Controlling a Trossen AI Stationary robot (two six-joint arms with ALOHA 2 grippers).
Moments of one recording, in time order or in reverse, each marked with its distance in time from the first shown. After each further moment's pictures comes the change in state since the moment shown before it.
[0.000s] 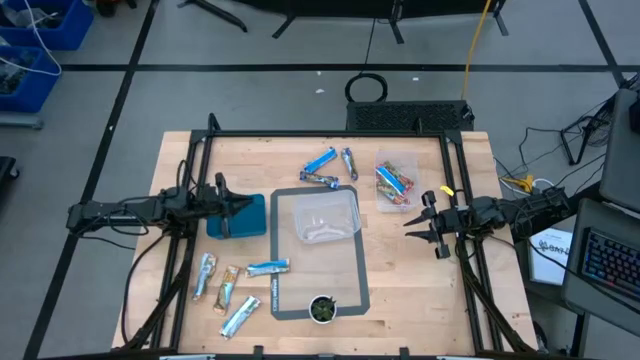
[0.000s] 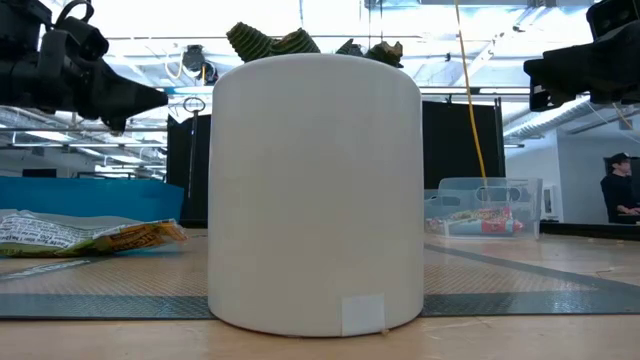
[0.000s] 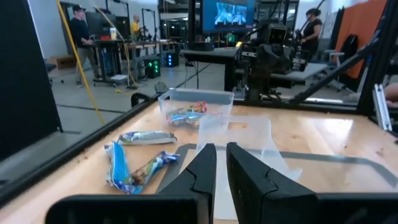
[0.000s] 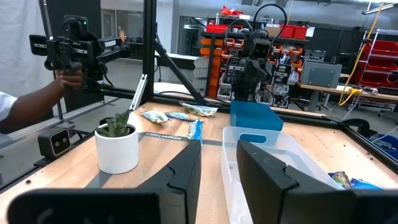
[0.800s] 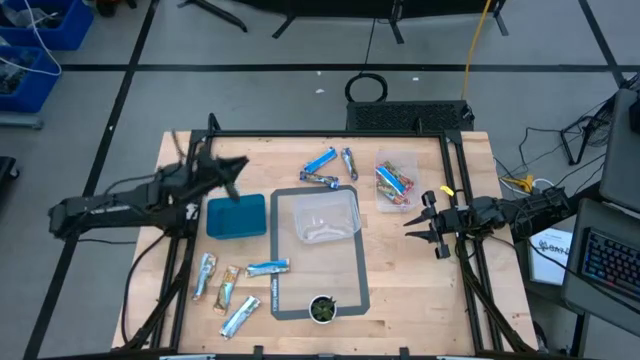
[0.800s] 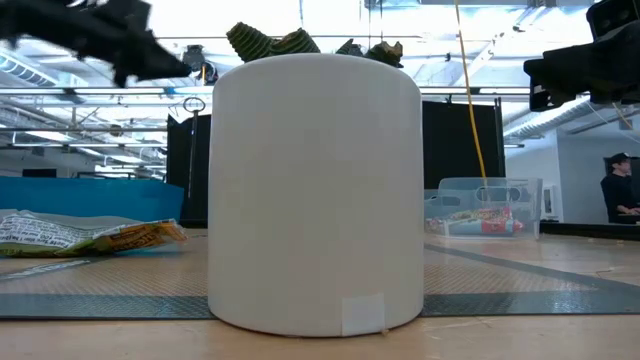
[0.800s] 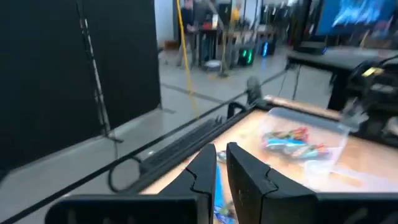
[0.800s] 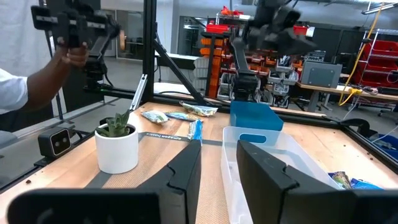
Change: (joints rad) left arm 0.184 0.408 0.403 -0.089 -0.257 -0.033; right arm 0.000 0.000 0.000 0.000 0.000 0.000
